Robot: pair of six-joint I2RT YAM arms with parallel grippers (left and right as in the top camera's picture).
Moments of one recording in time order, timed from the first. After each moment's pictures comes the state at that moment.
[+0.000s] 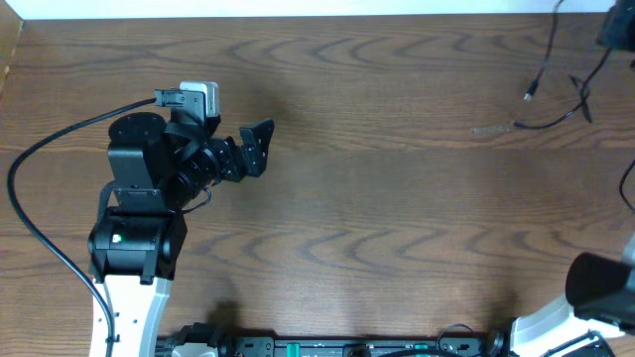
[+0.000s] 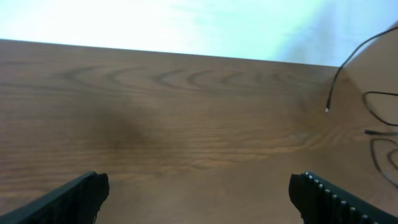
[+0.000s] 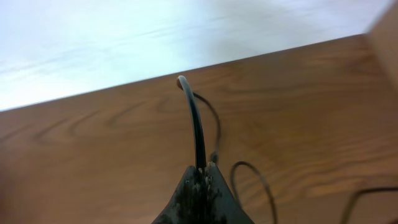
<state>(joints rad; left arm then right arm) -0.05 1.02 1.06 -0.53 0.41 -0.19 -0.29 1.80 2.17 -1.06 -0.13 0.02</state>
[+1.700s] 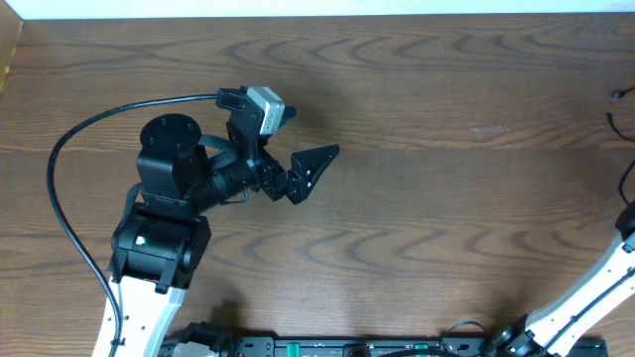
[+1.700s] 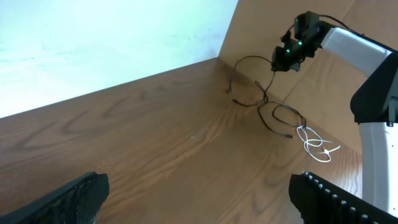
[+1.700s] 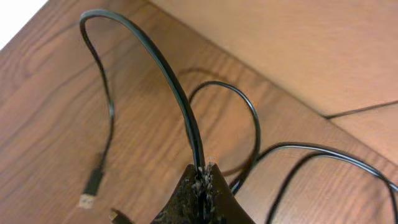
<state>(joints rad) -0.25 1.01 1.06 -0.34 0.70 -0.12 -0.72 2.40 2.36 -0.85 0.10 0.20</state>
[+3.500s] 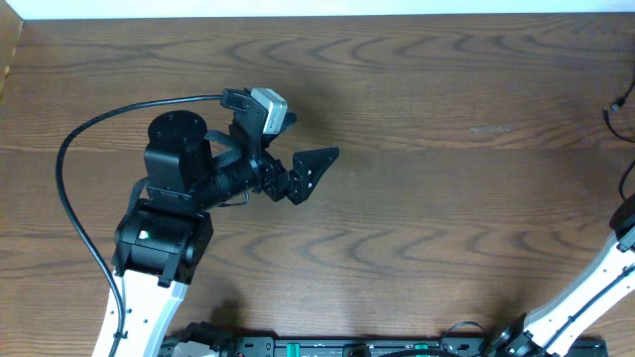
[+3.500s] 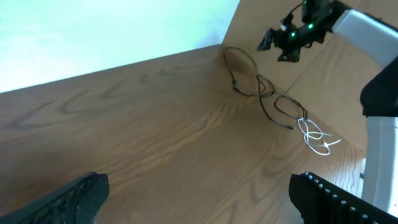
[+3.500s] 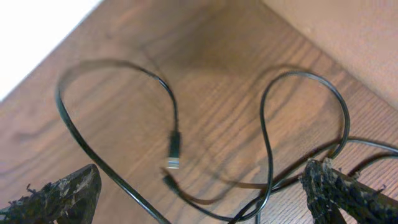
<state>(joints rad) -0.25 1.03 1.06 -0.40 0.69 -0.12 -0.67 2.36 2.36 -0.91 -0.07 0.18</state>
